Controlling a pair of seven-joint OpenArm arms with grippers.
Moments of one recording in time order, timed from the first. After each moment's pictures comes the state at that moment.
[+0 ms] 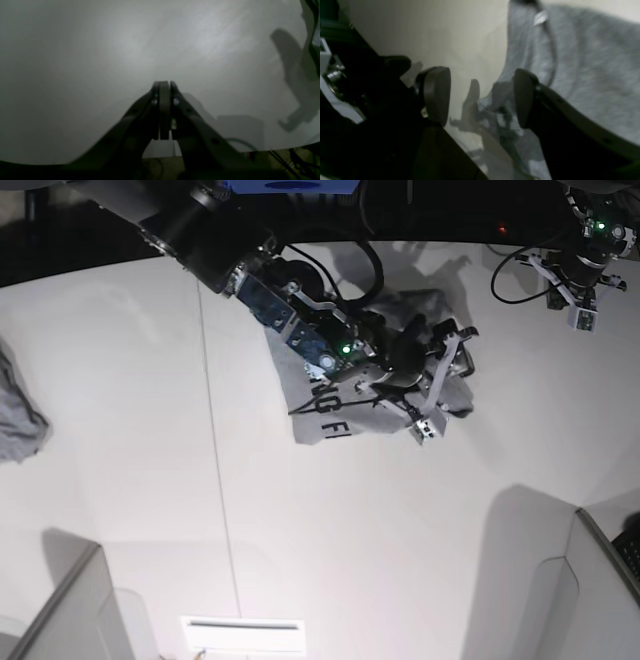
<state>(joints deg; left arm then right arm) 31.3 -11.9 -40.5 105.2 -15.2 -36.7 46.4 13.8 -4.1 -50.4 92.8 34.2 -18.0 -55.5</state>
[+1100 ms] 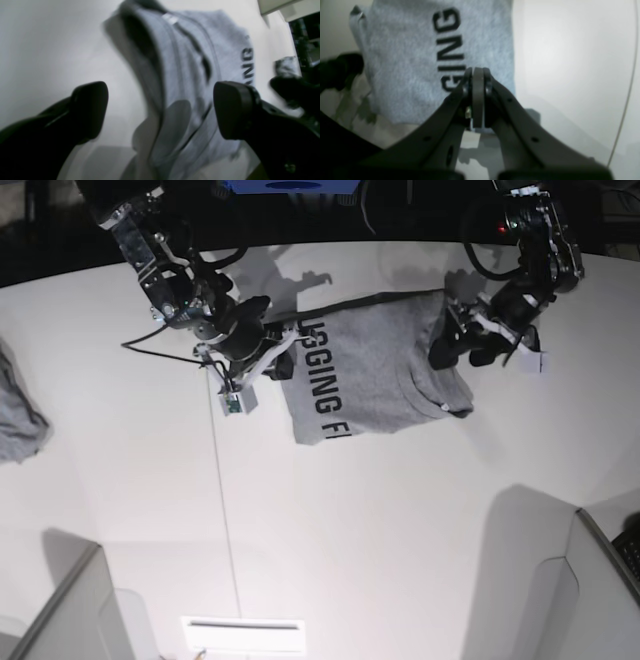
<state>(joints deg) 17.0 -9.4 -27.2 84.3 -53.7 -33.2 48.6 -7.4 16.9 -28.6 107.1 34.5 -17.7 -44.4</state>
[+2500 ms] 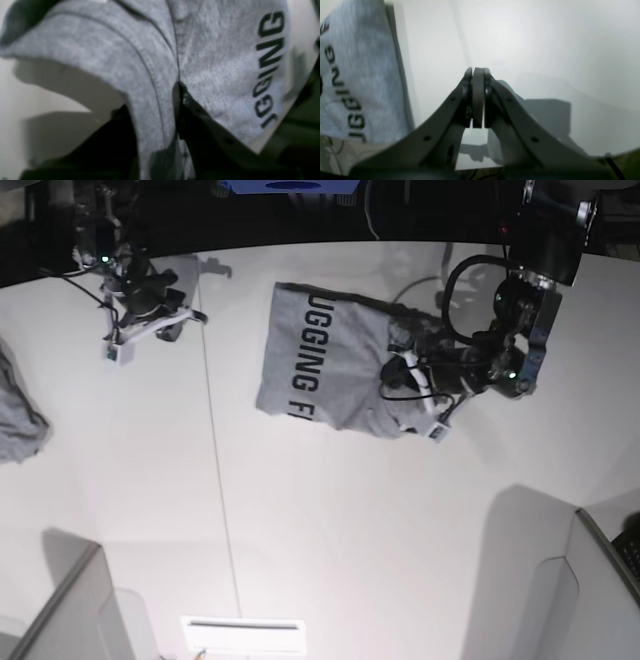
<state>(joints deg) -4.9 -26.0 19.4 81.0 -47.6 -17.5 54.9 -27.7 16.1 1.2 112.0 34.8 -17.6 -44.0</state>
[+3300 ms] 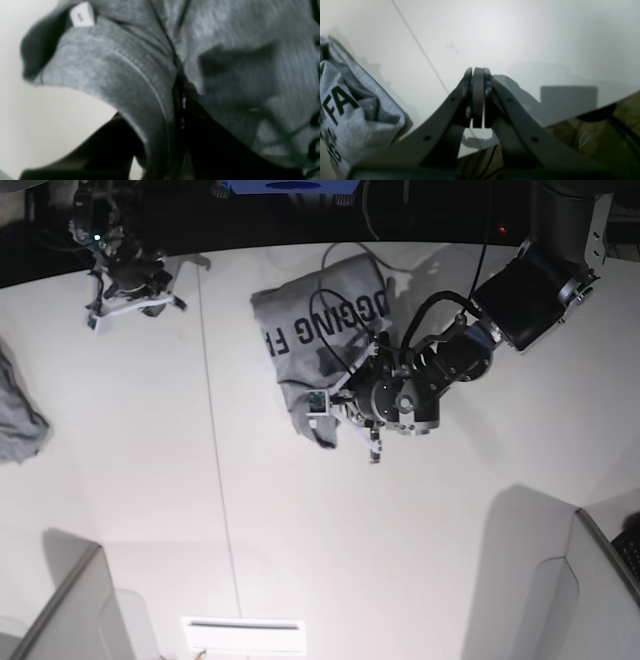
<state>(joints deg) -23.7 -23.1 53.2 82.2 -6.8 -38.8 48.8 -32.9 7.8 10.8 111.7 34.9 -17.6 -44.2</state>
